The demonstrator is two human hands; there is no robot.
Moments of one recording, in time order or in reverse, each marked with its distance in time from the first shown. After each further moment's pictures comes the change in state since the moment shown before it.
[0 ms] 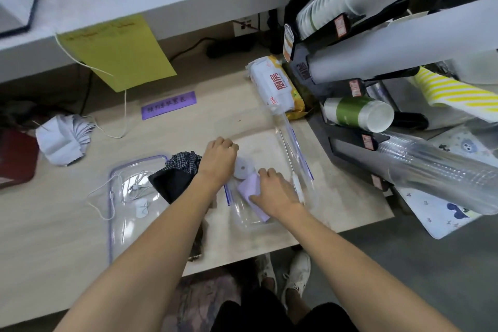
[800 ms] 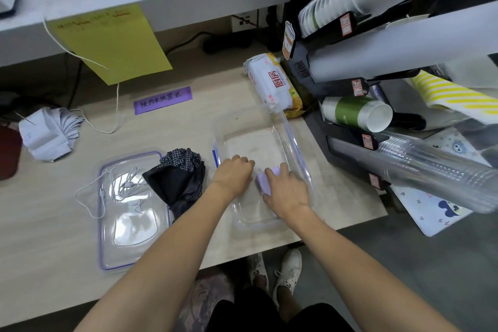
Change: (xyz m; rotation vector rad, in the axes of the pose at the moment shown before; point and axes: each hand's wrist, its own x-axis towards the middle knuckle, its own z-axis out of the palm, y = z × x) left_hand -0.011 0.039 0.019 -0.048 -0.163 0.127; right_hand -0.007 0.023 0.008 -0.313 0.087 0.095
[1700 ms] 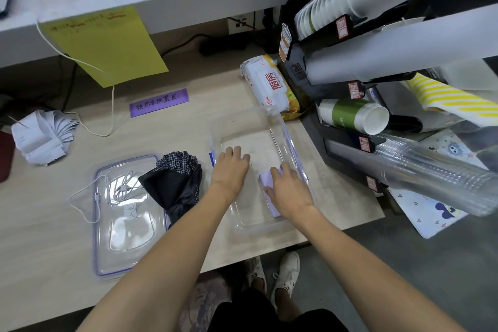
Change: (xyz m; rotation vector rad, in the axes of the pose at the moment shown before) left_hand 0.009 0.002 -0.002 0.103 0.065 -0.113; right_hand 0.005 0.014 -0.008 0.150 0.004 -0.007
